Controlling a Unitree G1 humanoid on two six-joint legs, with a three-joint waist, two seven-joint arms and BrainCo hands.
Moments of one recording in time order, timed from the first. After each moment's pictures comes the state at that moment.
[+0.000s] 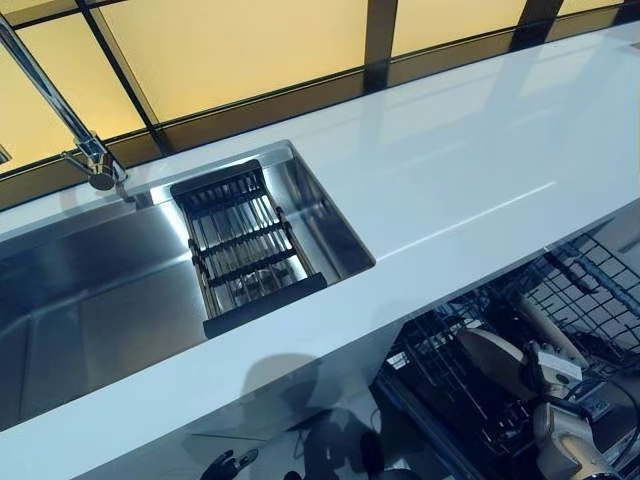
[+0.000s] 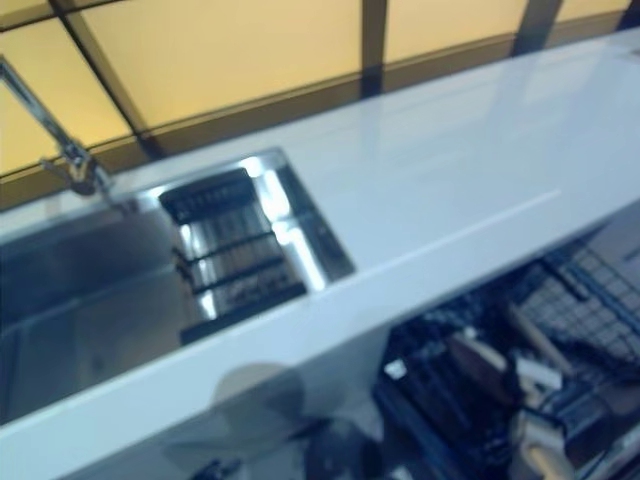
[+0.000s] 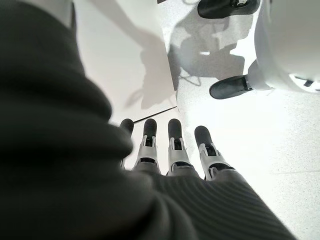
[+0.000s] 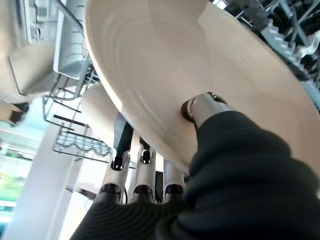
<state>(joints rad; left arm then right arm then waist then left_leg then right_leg) 0.06 0.21 -0.18 1.07 -0.41 -0.10 -0.03 0.02 -0.64 0.25 0.36 -0.62 0.49 -0.42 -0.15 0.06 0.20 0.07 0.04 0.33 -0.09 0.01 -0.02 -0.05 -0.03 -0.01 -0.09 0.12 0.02</state>
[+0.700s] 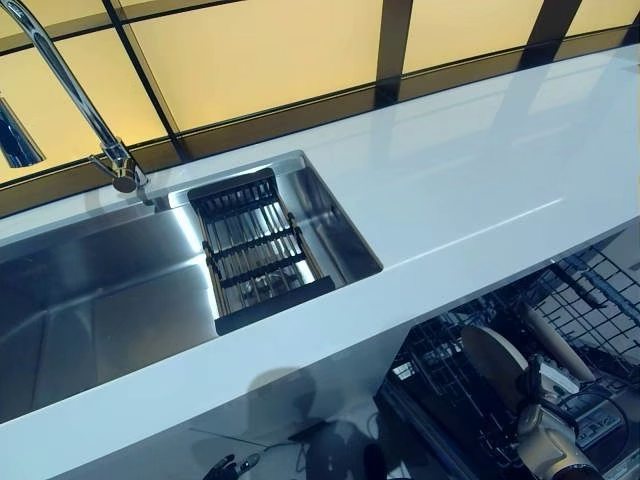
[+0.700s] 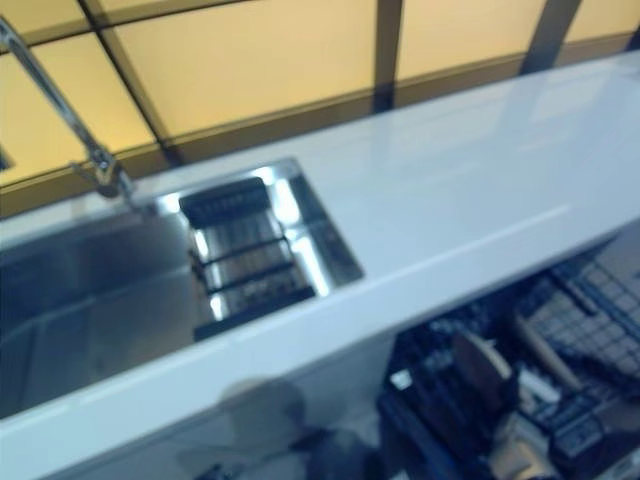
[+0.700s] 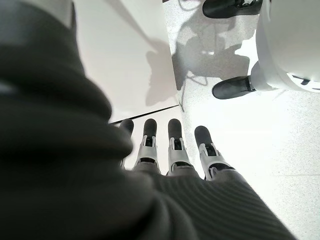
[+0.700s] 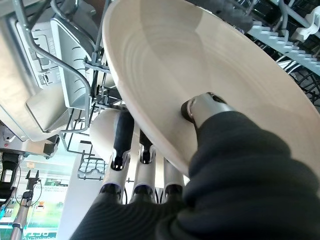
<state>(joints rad) 0.07 0.21 -0.18 1.07 -0.40 -0.09 -0.03 -0.03 -0.59 0.25 0.42 -0.45 0.58 -0.43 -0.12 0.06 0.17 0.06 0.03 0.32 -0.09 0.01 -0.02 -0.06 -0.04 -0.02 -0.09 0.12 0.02</state>
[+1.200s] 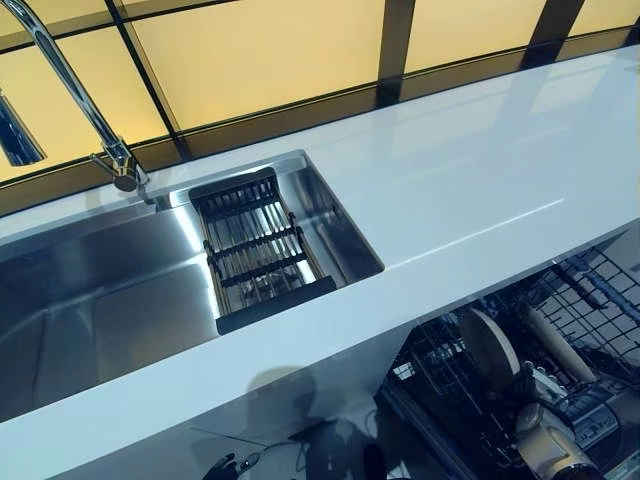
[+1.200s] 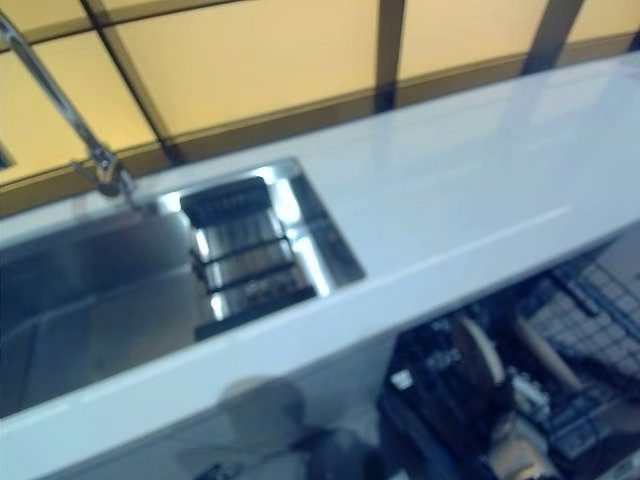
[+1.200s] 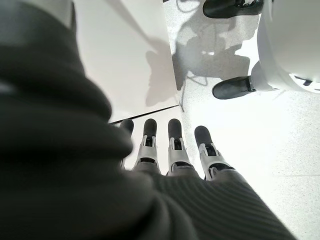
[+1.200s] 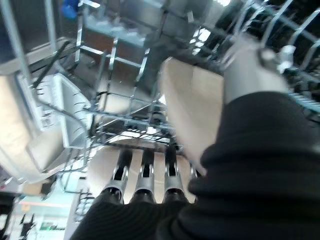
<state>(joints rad) 0.07 0.21 -0.17 1.07 -0.40 -0.09 -0.03 0.00 -0.60 0.22 0.29 -0.37 0.59 -0.27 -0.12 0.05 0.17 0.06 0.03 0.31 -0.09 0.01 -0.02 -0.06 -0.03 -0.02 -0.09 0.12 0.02</state>
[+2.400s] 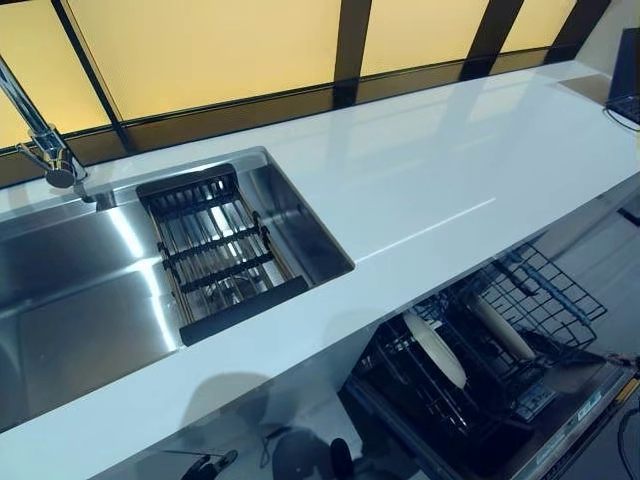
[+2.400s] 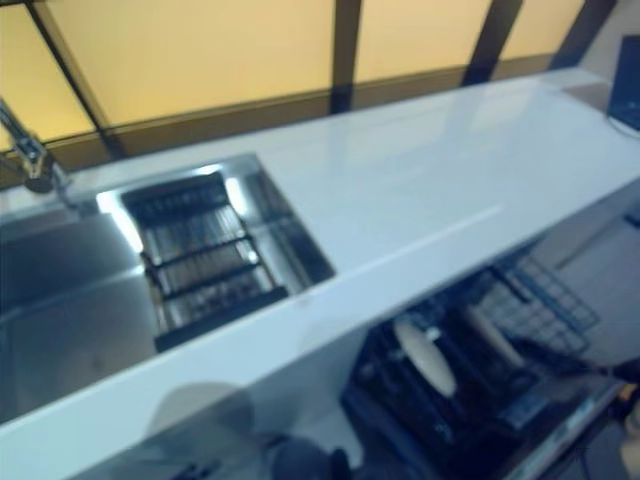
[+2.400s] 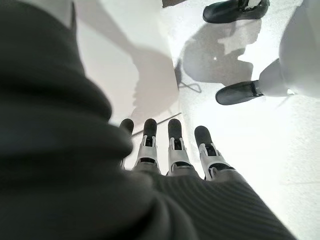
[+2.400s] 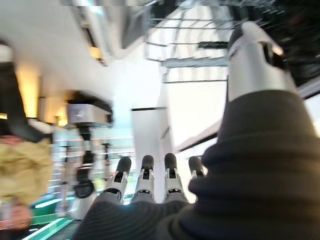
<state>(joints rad) 0.06 0.26 -0.08 1.09 -0.41 -0.07 0.00 0.20 -0.88 -0.31 0.20 -0.25 0.52 -0.14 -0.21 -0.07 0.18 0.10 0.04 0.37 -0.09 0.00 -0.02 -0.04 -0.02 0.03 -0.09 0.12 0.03</state>
